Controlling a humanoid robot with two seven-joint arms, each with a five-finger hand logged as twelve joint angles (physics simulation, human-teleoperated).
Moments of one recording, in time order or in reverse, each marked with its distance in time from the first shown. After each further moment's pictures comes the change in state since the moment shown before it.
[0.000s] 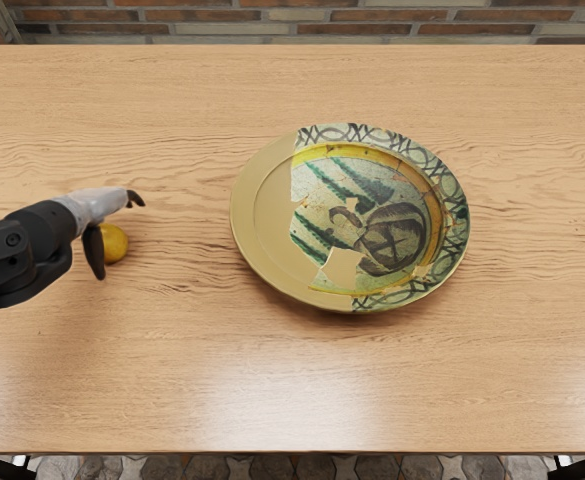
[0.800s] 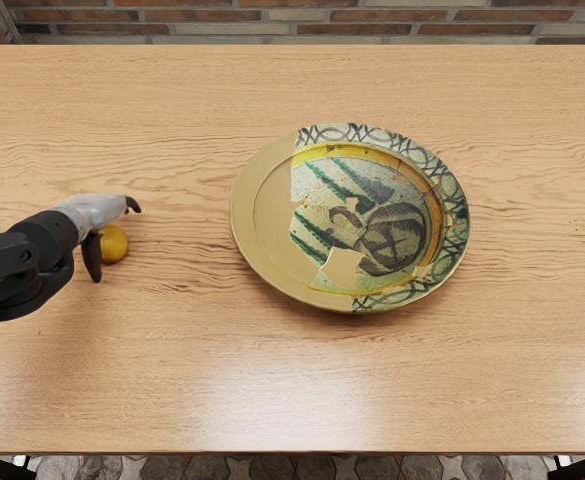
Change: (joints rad) left arm -0.017 -0.014 0.079 0.022 0.025 0.031 0.000; right arm 0.001 0.000 0.000 0.000 0.000 0.000 0.000
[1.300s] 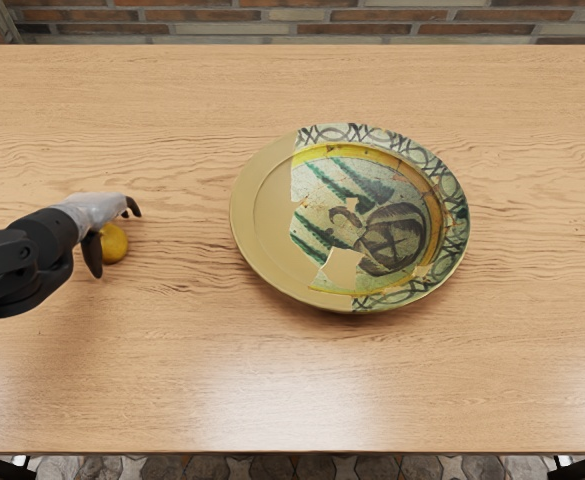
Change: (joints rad) left arm -0.009 0.006 -0.001 -0.005 -0.001 -0.013 0.000; right arm 0.000 0.000 0.000 0.000 0.000 0.000 0.000
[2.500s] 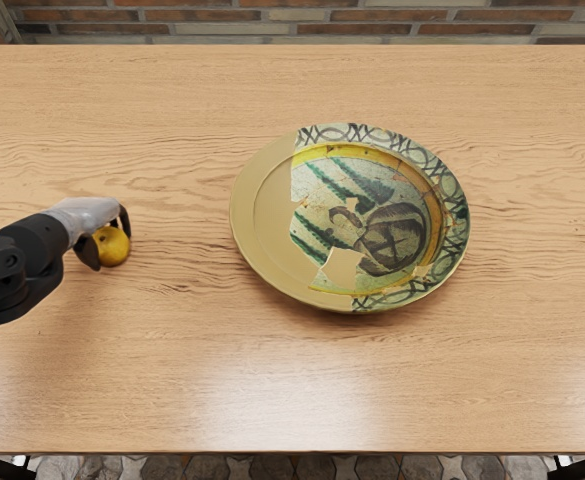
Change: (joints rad) left arm 0.014 0.042 0.001 -0.049 0.008 0.006 0.001; right arm 0.000 0.000 0.000 0.000 0.000 0.000 0.000
